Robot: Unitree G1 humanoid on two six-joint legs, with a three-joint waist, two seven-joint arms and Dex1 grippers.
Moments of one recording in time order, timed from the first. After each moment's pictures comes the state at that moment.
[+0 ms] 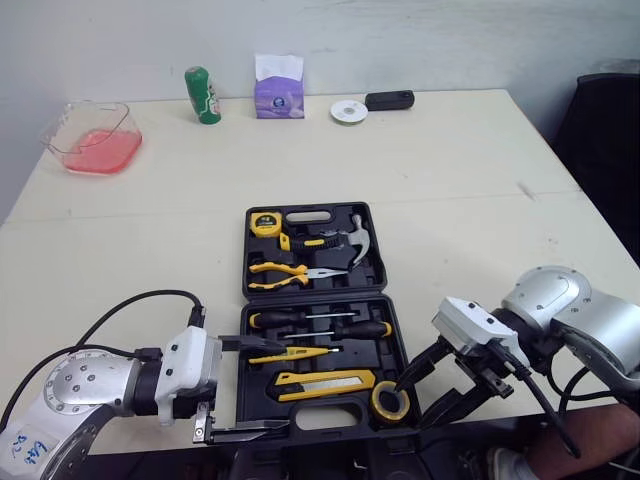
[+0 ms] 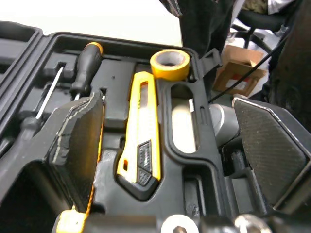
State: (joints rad) left arm 0.25 0.85 0.19 -0.71 -0.68 0.40 -1.07; right arm -0.37 -1.04 0.25 -0.46 0.72 0.57 1.55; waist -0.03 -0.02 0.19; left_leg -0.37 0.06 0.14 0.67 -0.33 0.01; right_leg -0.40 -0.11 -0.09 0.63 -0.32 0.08
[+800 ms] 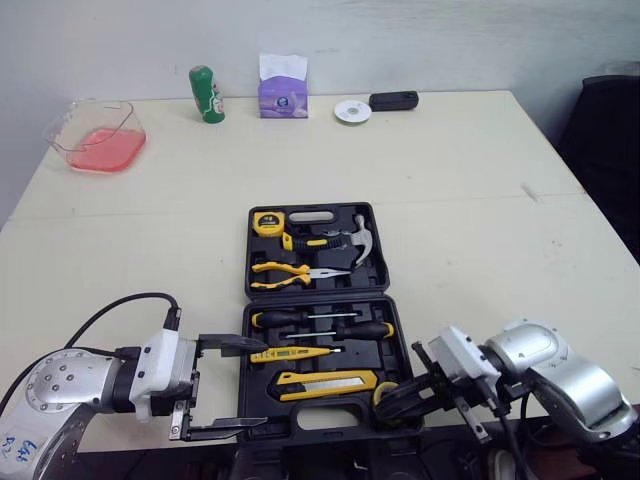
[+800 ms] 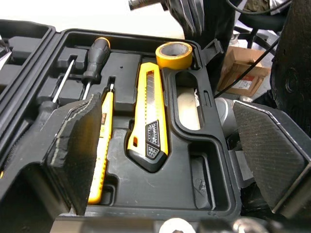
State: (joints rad) left arm 0.30 0.83 0.23 -0.58 -0.63 0.22 -1.17; right arm -0.09 -0.79 0.23 -0.37 0.52 0.26 1.44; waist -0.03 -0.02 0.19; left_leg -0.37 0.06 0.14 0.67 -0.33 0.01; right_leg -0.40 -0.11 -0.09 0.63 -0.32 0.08
